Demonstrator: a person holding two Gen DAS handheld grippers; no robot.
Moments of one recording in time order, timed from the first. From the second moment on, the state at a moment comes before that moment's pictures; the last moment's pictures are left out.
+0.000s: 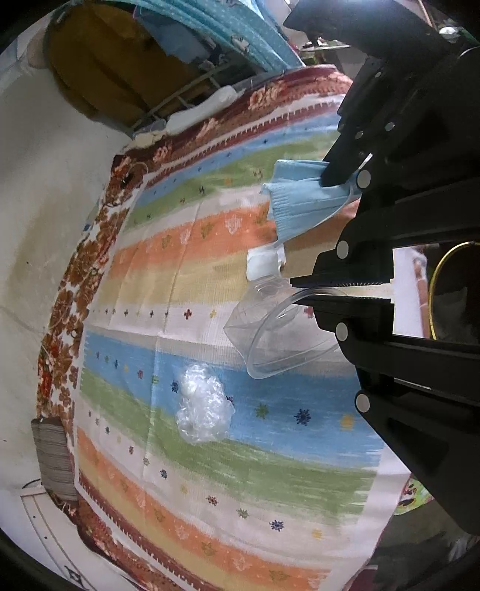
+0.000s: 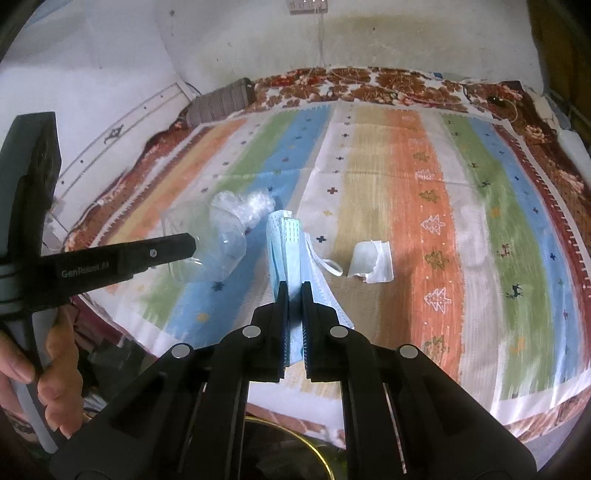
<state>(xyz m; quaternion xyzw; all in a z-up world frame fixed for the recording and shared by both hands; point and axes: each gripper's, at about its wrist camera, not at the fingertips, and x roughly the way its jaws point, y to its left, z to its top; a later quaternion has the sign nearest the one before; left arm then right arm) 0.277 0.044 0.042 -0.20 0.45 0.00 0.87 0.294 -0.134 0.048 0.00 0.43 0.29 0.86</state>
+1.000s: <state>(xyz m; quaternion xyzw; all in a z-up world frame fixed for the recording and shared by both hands) 0.147 0.014 0.070 -0.20 0.39 -0.09 0.90 0.184 -0.177 0.057 0.02 0.40 0.29 0.87</state>
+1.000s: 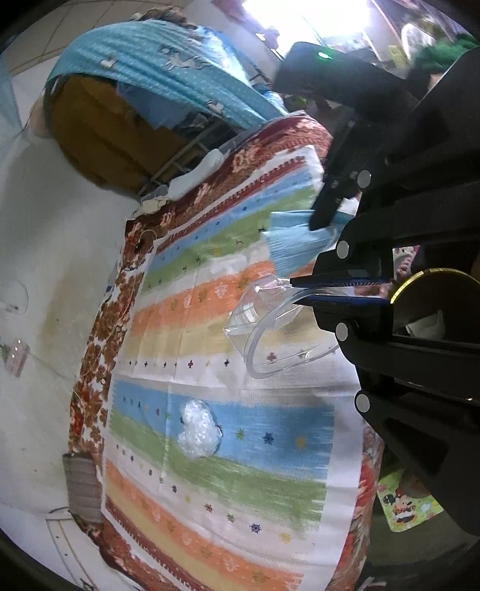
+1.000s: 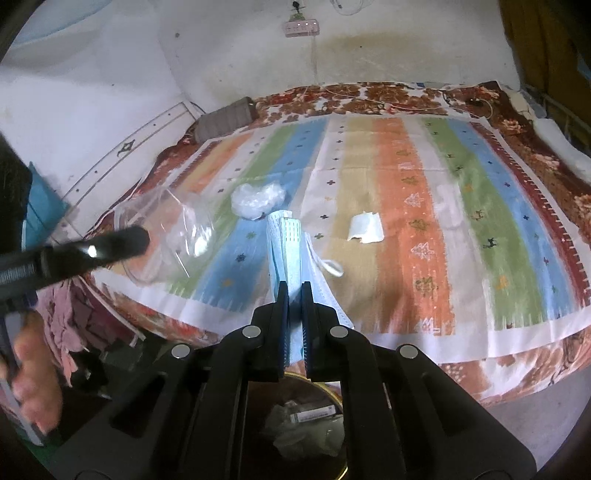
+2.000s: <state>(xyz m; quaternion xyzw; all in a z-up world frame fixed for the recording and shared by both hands) 0.074 -0.010 -0.015 -0.21 0.48 -0.05 0.85 0.112 -0.180 -0.025 0.00 0.49 0.27 0.83</state>
